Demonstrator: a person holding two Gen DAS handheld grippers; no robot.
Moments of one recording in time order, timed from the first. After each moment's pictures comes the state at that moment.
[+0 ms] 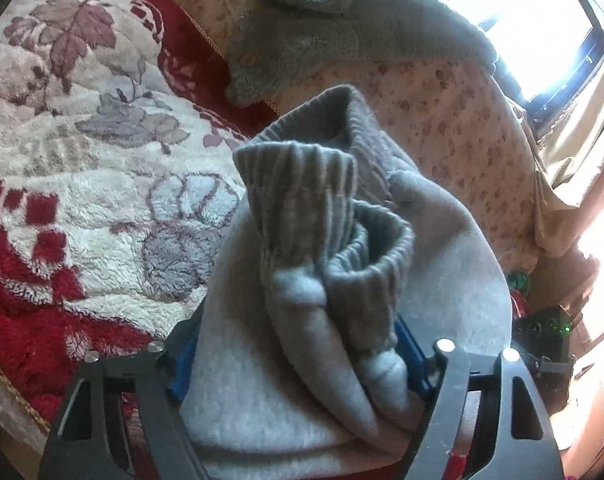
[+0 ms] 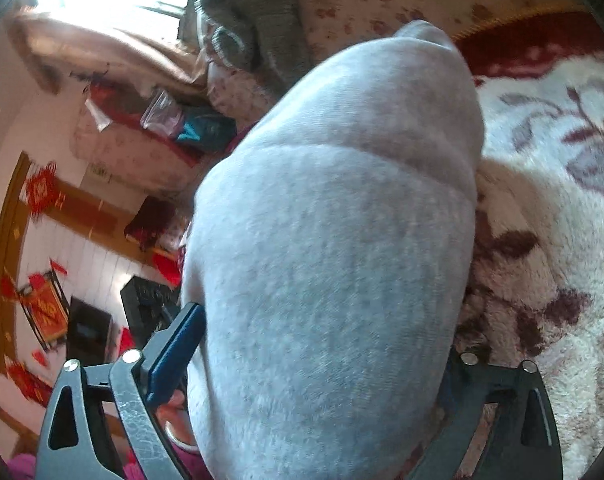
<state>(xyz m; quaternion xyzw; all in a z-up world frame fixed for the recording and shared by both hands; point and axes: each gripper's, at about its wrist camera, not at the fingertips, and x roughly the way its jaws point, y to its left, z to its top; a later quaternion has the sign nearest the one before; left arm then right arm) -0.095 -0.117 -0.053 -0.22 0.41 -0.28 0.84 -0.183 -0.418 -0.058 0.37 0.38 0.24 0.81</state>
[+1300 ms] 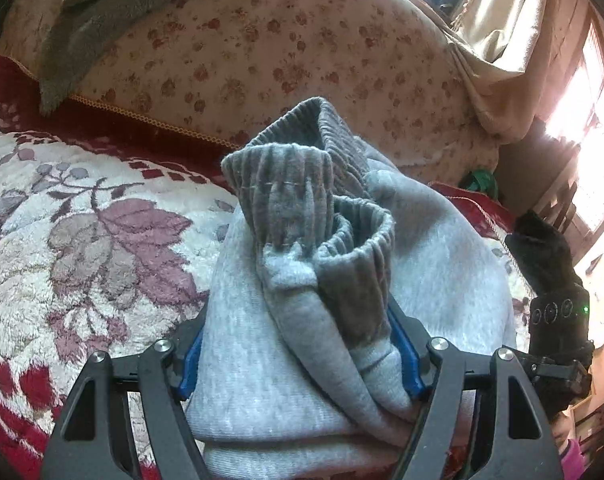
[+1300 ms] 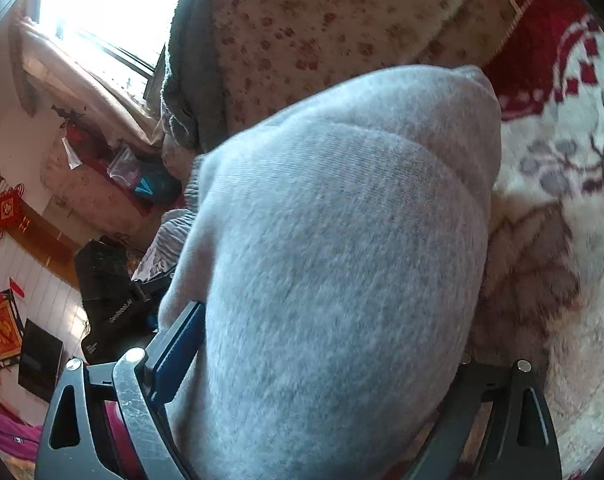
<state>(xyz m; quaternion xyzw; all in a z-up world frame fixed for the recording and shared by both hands) -0.191 -0.360 -0.030 -0.08 0.39 -0.39 0.83 -0.343 -0.606 -0.049 0.37 0.34 0.10 0.86</state>
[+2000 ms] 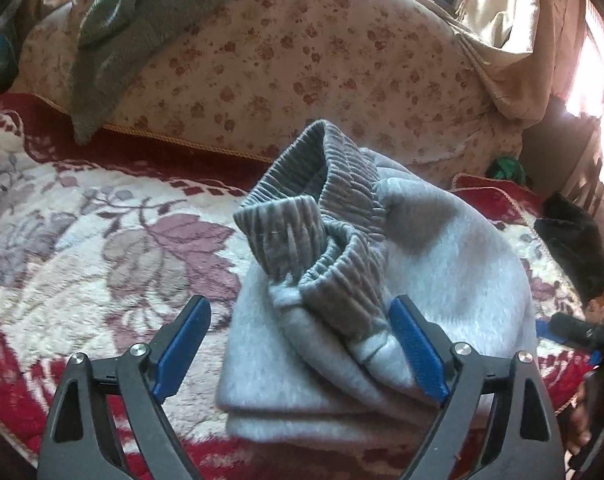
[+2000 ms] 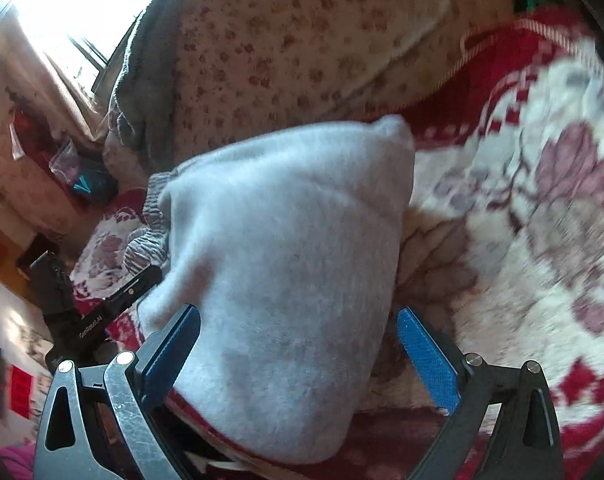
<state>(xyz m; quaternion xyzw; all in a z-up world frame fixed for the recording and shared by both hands) -0.211 -0.348 -0.011 -0.02 0.37 -0.33 0.87 -0.378 -0.601 0.009 0.28 0.36 -0.04 0.89</state>
